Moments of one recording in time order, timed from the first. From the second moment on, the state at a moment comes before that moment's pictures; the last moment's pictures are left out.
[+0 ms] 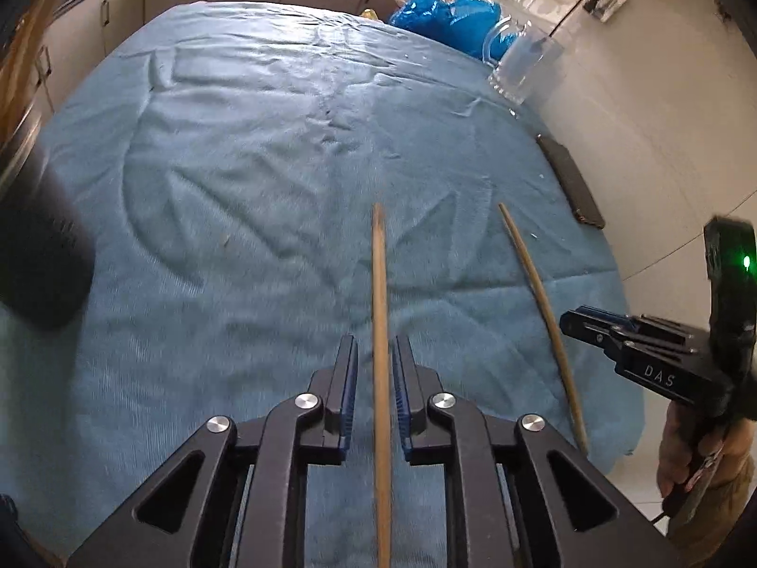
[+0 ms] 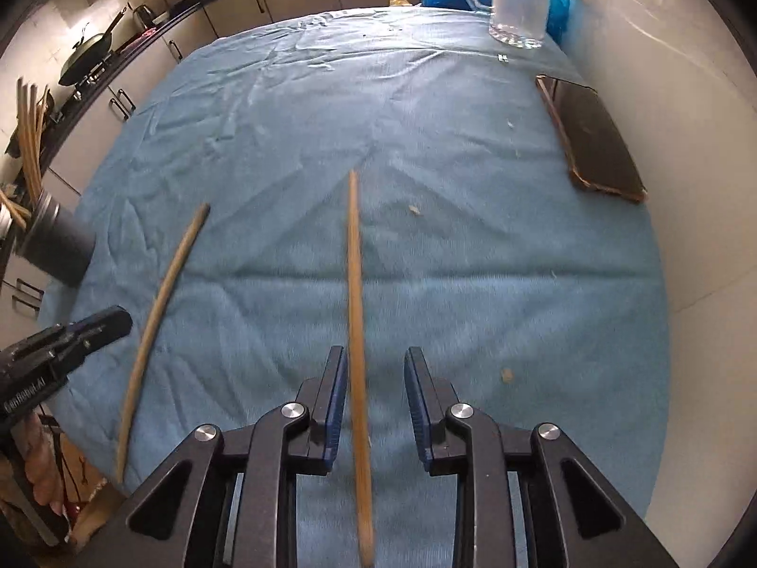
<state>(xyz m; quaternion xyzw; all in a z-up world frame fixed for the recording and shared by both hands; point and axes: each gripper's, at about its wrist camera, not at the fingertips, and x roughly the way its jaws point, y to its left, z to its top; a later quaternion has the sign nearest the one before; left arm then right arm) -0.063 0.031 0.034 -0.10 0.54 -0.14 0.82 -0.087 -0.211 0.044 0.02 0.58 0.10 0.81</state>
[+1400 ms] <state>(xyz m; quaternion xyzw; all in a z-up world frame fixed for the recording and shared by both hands) -0.105 0.060 0.106 -0.06 0.42 -0.19 0.89 -0.100 -0.156 0.104 0.00 0.45 0.14 0.88</state>
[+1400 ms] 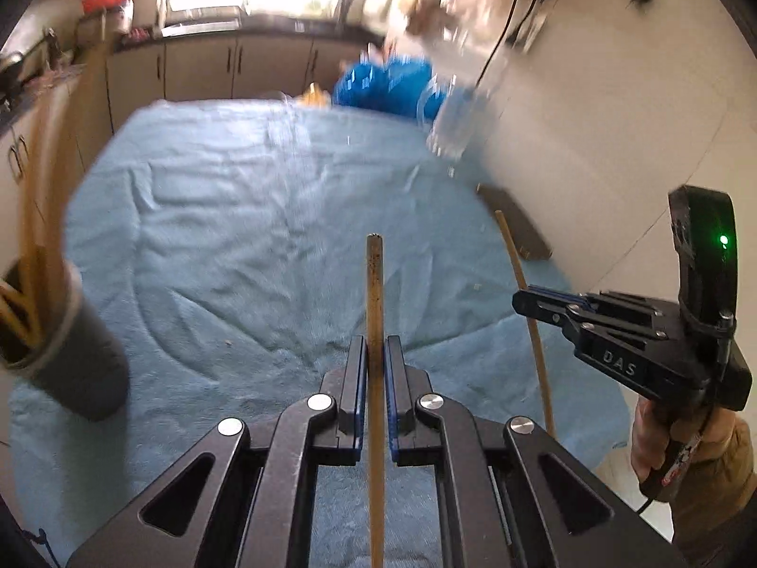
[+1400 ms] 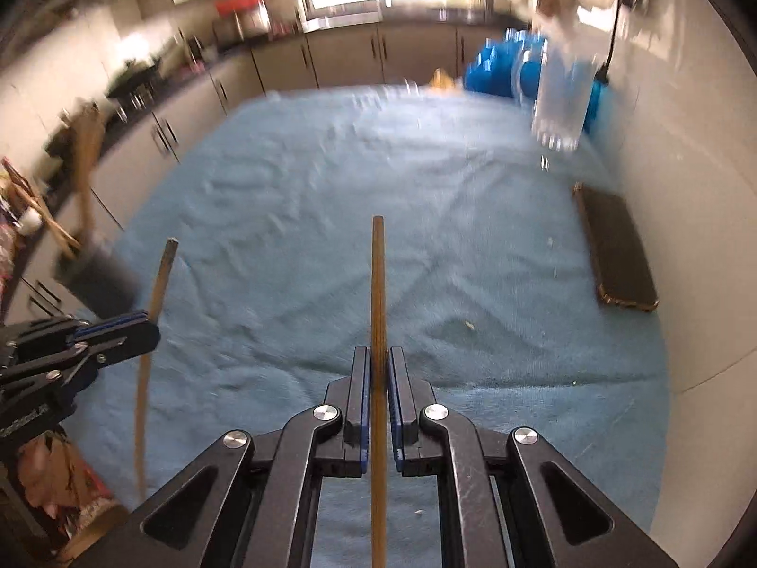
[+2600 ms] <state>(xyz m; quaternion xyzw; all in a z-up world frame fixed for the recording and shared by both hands) -0.127 0.243 0.237 -0.16 0.12 0.03 0.98 -0.102 0.047 0.238 0.15 0.13 0.29 0.93</state>
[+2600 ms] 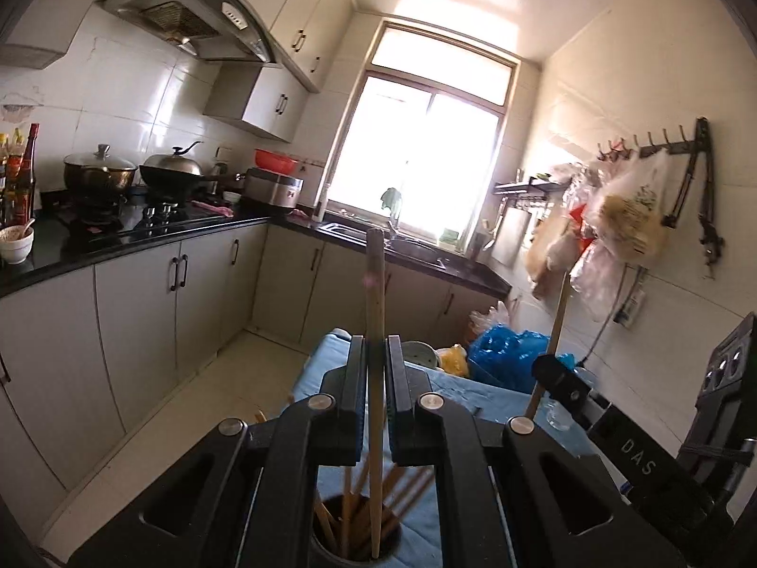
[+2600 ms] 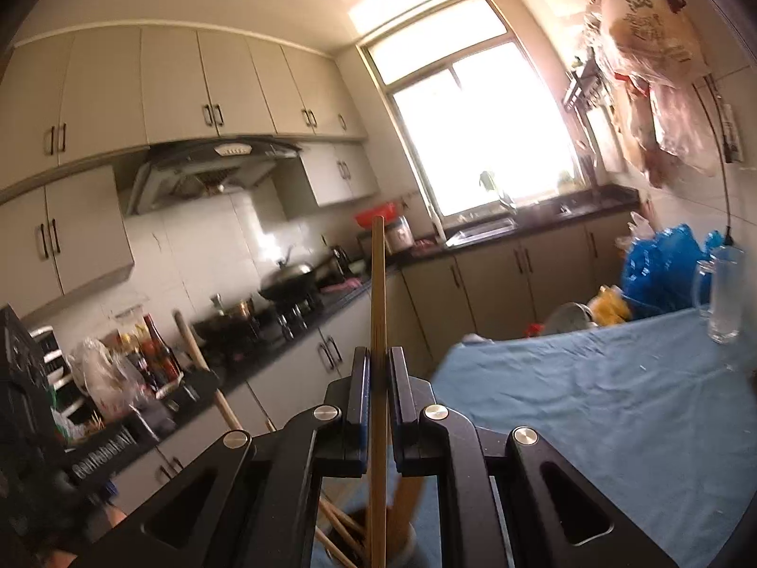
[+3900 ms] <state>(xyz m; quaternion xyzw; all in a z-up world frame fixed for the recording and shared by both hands) -0.177 0.215 0.215 -0.12 0.13 0.09 0.98 -0.129 0.024 0.204 0.12 0.13 0.23 0.96</state>
